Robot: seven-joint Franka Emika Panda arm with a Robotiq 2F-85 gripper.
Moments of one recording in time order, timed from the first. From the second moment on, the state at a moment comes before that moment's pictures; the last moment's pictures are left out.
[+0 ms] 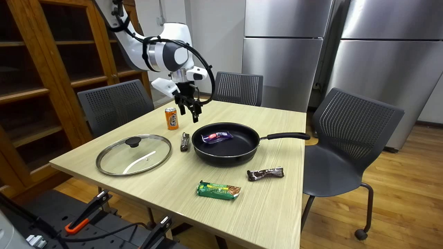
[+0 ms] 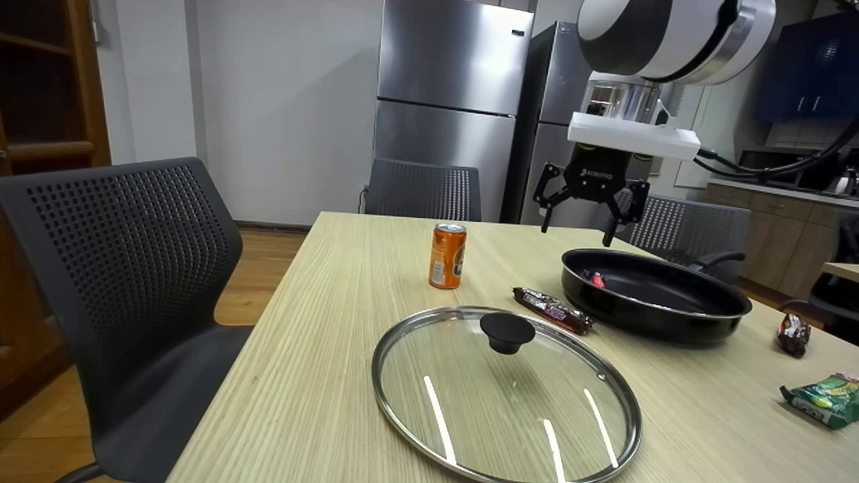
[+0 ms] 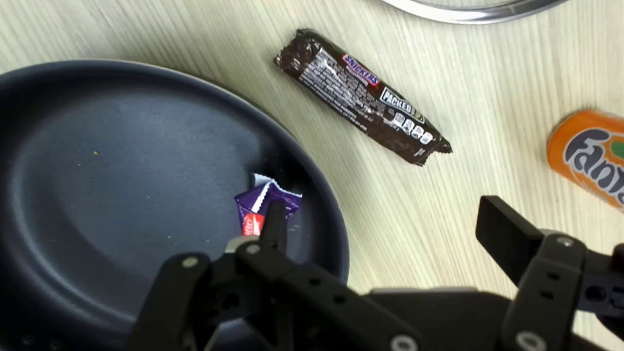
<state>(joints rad) 0.20 0.45 -0.11 -2.10 0.08 2.67 0.42</state>
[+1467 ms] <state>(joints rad) 0.25 0.48 -0.09 -2.12 -0.05 2.67 0.41</state>
